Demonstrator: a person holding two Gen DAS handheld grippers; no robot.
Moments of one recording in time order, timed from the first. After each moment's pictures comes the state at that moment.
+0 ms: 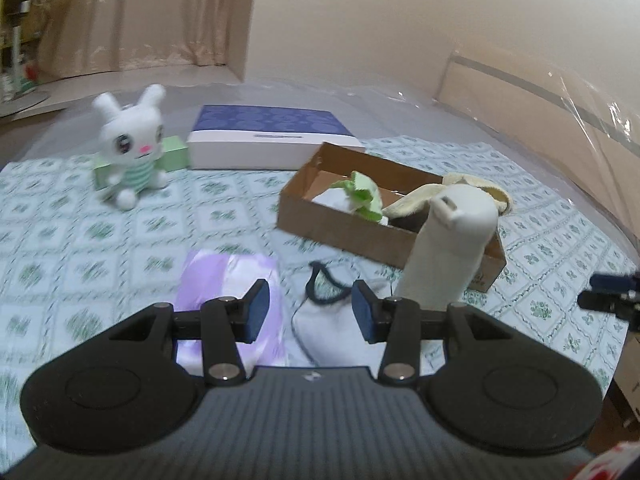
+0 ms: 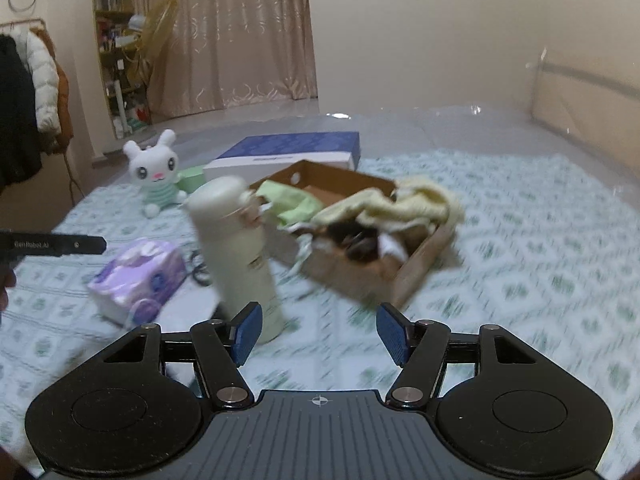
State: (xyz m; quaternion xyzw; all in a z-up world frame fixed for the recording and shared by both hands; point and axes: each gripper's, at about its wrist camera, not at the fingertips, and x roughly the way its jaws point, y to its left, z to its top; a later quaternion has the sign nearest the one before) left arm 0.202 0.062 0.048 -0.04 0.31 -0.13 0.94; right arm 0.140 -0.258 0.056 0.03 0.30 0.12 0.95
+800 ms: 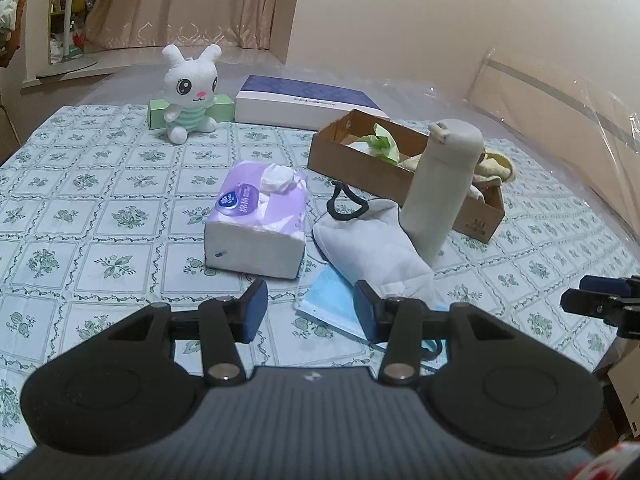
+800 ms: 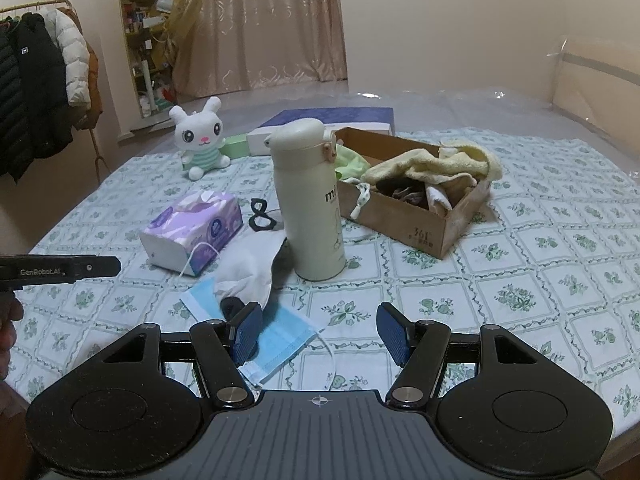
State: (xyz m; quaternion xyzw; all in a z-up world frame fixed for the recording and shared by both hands) left arm 0.102 0.071 0.018 -0.06 0.32 -0.08 0.94; right arm 0.078 -0.217 0.038 0.02 0.31 0.15 0.94
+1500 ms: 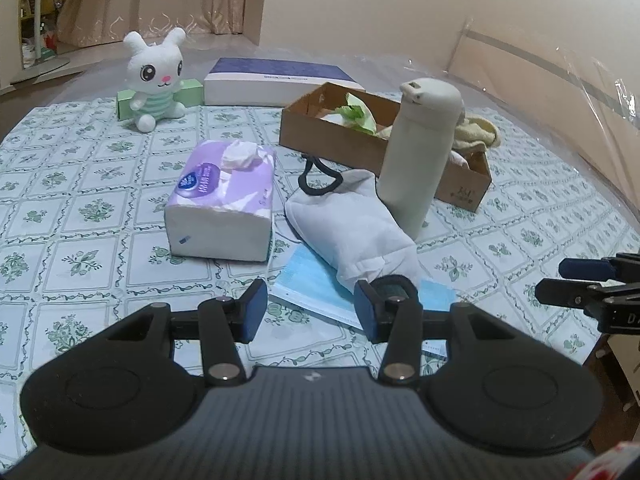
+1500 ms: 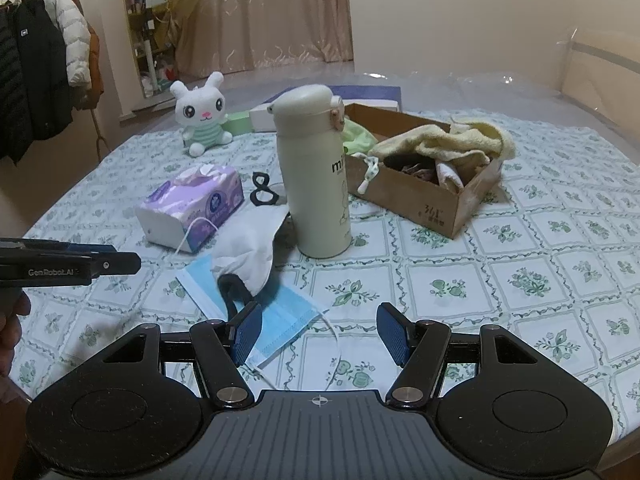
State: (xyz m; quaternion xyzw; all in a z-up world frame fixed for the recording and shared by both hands) left arm 0.115 0.047 -0.002 -0.03 0.35 -0.11 0.93; right arm 0.089 -0.209 0.018 0.01 0.34 0.15 0.93
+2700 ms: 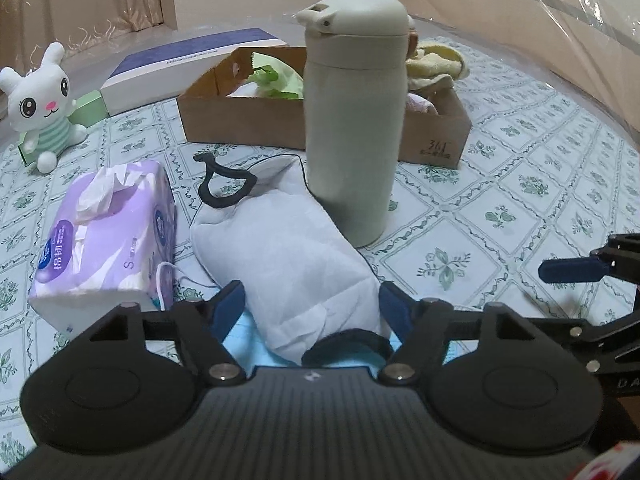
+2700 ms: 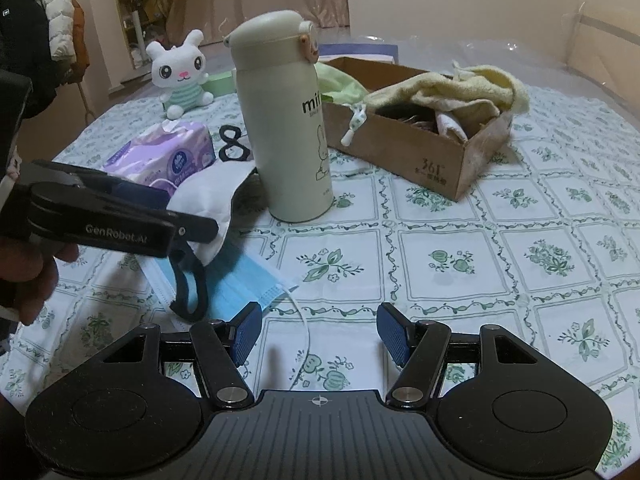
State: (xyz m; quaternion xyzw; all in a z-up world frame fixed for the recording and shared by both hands) left arm 0.207 -0.032 -0.039 0.07 0.39 -0.18 0.90; right arm 0.132 -0.219 -0.031 0.01 0.38 0.15 0.91
